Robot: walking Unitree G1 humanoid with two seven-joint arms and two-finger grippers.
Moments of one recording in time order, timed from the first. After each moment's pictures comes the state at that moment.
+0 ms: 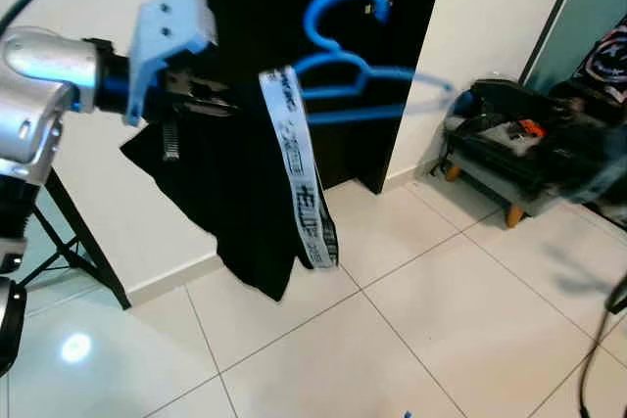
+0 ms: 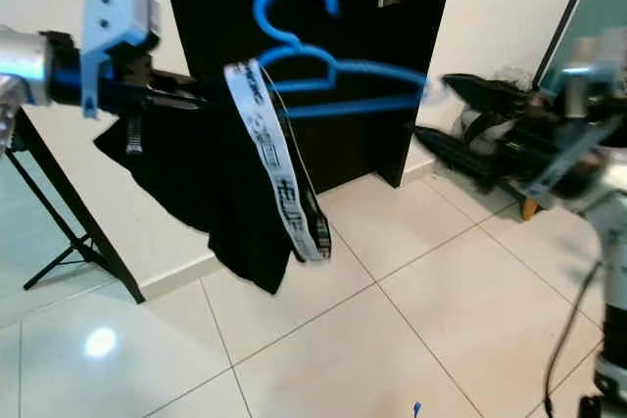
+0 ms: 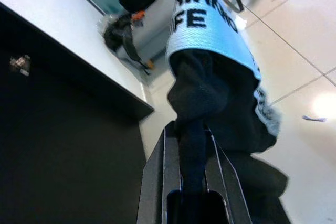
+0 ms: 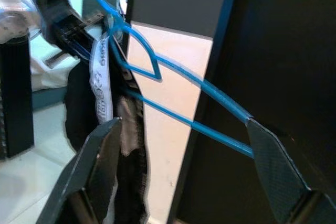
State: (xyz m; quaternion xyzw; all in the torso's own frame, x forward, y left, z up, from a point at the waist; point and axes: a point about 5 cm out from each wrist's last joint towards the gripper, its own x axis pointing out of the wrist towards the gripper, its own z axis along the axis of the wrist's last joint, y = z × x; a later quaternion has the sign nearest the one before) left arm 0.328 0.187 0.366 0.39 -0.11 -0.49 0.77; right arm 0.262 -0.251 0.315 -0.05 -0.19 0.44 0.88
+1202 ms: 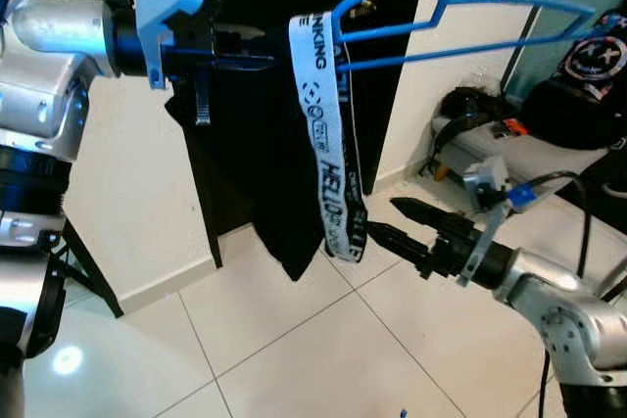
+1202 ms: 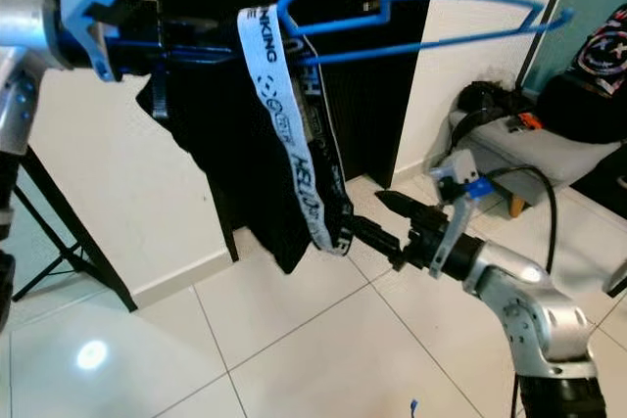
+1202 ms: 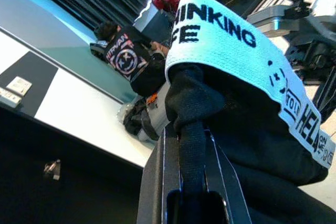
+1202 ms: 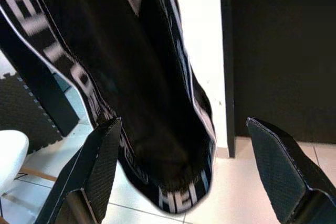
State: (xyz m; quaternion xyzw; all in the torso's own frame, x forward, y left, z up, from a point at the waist) left arm 0.315 0.150 0.398 0.37 -0.28 -0.53 0.71; right arm 0.282 -0.183 0.200 0.06 0.03 0.43 0.90
